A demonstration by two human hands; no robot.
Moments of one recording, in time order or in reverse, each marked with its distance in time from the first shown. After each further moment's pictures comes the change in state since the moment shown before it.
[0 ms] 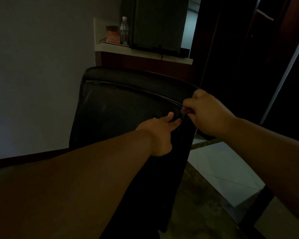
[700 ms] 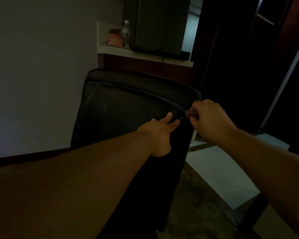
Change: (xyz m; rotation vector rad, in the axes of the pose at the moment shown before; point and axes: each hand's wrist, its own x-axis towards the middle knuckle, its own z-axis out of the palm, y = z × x) left_hand -0.006 0.008 0.004 -0.027 0.034 -0.013; right_hand -0.022 0.001 0.004 0.108 0.115 0.173
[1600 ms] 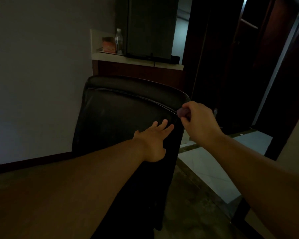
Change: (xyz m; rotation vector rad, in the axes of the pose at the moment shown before) left_hand -0.026 0.021 0.013 -0.019 0.013 0.052; right_hand -0.037 -0.012 -0.020 0.203 0.096 0.100
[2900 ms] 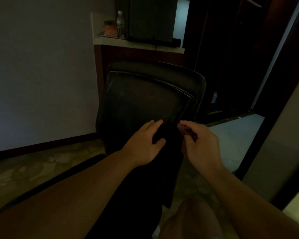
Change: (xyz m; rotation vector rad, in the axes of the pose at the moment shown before) left_hand -0.121 -0.003 0.066 -0.589 0.249 -0.034; right_hand -0.165 -0.059 0.010 0.257 0.116 0.181
